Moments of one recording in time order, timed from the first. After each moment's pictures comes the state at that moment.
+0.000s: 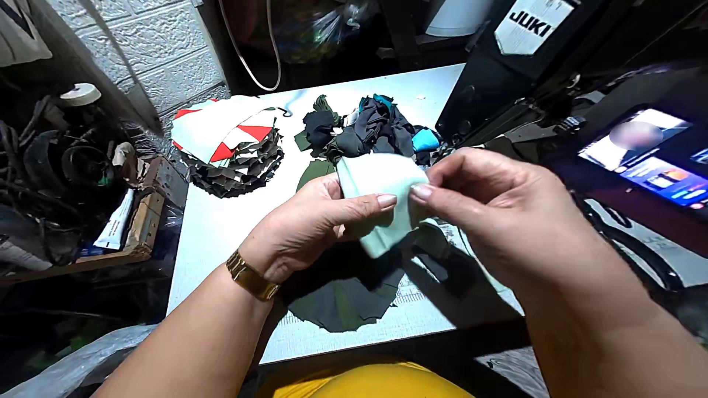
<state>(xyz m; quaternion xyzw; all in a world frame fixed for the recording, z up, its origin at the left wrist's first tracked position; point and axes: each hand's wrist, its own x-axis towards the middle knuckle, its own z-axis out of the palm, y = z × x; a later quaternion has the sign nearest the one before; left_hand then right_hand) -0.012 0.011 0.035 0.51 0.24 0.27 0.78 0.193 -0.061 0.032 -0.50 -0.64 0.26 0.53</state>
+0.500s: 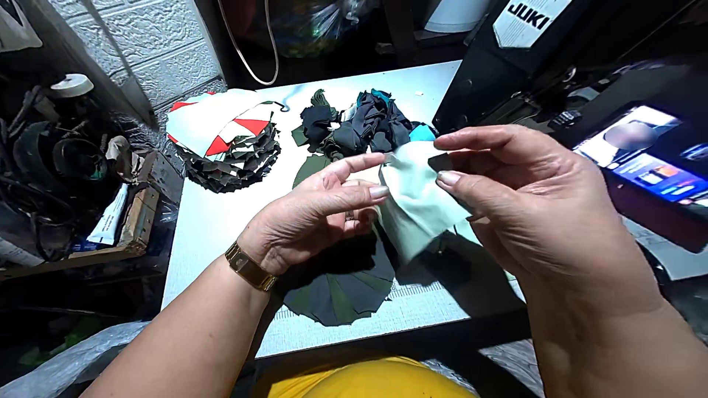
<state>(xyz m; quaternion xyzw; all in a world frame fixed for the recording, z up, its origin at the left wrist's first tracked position) -0.010 0.020 0.025 0.50 0.16 0.24 0.82 0.206 -0.065 0.031 -0.44 -0.60 0.28 0.60</state>
